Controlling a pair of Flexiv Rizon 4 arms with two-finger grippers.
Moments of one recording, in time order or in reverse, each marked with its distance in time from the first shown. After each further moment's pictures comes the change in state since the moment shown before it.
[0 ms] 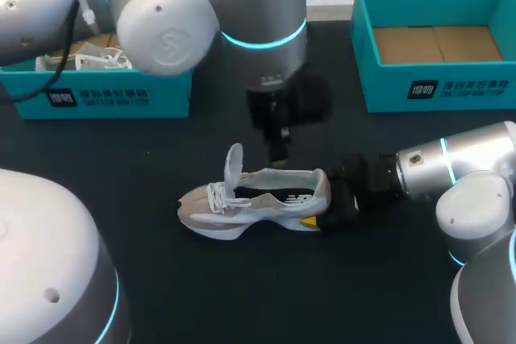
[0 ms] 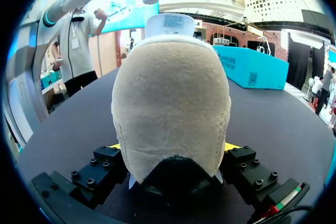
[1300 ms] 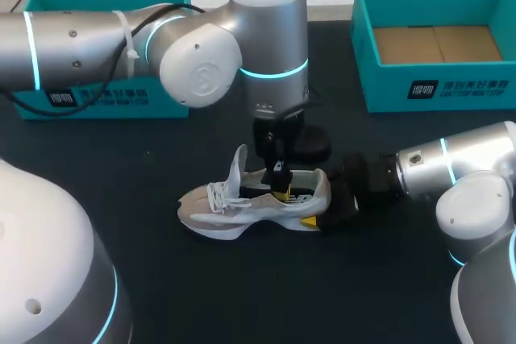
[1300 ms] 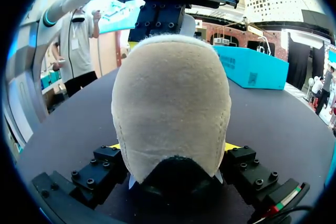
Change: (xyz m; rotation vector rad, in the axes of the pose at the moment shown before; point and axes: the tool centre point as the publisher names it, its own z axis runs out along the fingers) left arm -0.002 0.002 0.109 0.007 0.241 0.397; right arm 0.000 0.000 0.000 0.000 0.000 0.000
